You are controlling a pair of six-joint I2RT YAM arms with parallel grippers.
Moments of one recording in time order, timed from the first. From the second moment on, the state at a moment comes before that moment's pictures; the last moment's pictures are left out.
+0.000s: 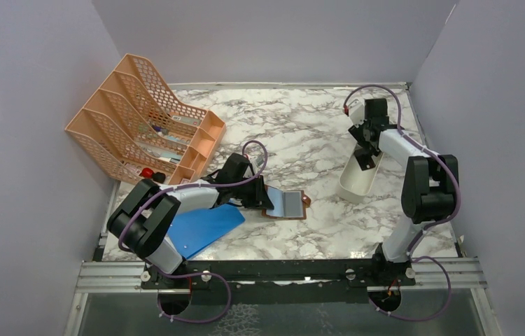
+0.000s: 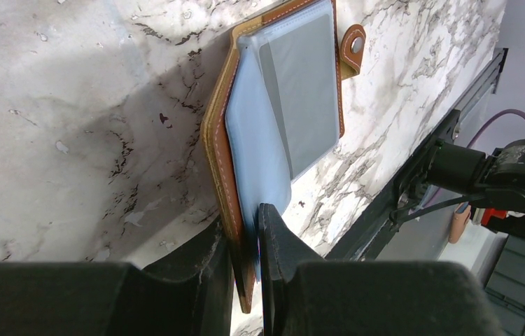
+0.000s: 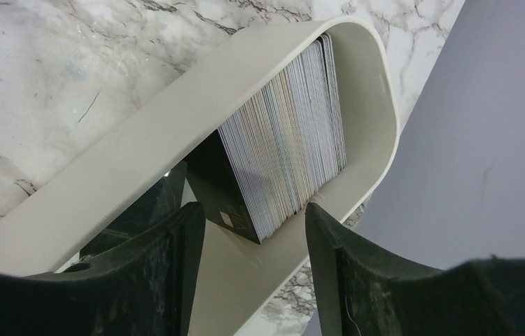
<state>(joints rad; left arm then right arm) -0.63 1.56 0.67 0.08 0.52 -0.69 0.05 1.77 1.19 -0.26 0.26 -0.72</state>
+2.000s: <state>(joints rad) -0.63 1.56 0.67 0.08 0.52 -0.69 0.03 1.81 1.19 -0.20 0.28 -0.78</state>
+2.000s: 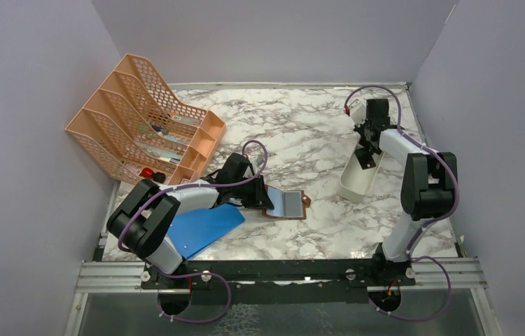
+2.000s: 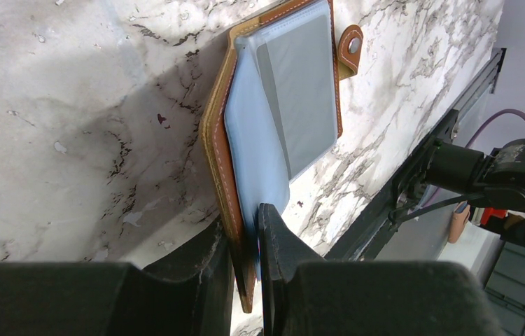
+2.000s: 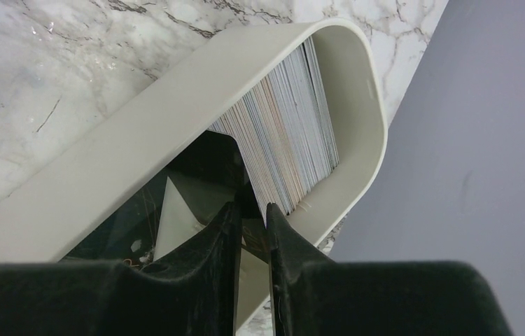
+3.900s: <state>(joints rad) -0.63 1.60 0.62 0.29 0.50 -0.85 0.20 1.31 1.18 -0.44 -0.35 0.08</state>
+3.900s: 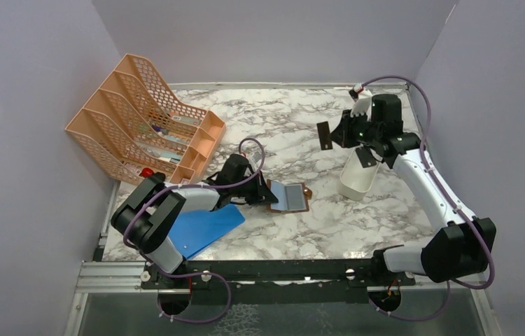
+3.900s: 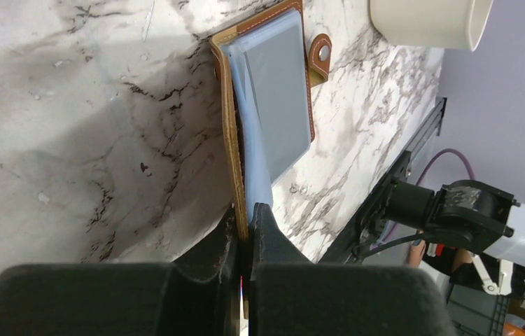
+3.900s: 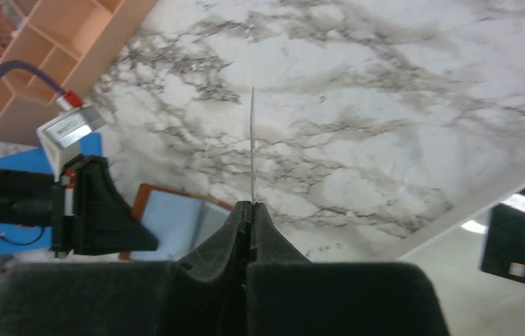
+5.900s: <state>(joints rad) -0.61 1.52 0.65 0.05 0.32 -0.72 0.42 1.55 0.63 0.11 -0.55 0.66</state>
